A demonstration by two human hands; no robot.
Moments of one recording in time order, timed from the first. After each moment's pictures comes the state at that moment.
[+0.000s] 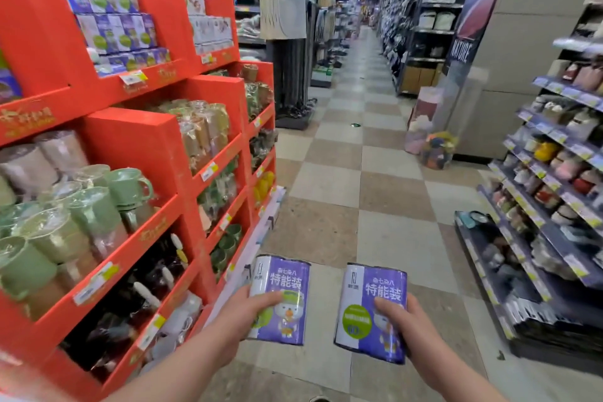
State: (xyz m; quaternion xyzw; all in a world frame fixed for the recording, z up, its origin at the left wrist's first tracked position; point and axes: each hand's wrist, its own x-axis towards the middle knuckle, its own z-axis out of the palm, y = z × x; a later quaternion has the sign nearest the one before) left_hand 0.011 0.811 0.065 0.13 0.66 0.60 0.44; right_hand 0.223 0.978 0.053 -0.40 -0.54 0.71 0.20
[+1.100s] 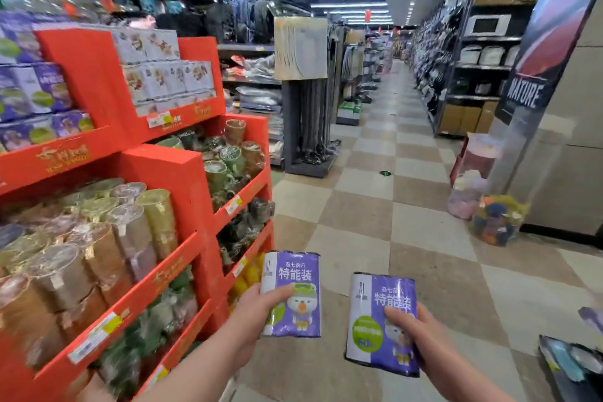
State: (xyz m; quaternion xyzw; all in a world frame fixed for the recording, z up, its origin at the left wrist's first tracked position) left_hand -0.302 1.310 0.104 0.12 0.62 0.67 0.39; right_hand -0.107 1.486 0.090 -0.34 -0.57 0.72 0.20
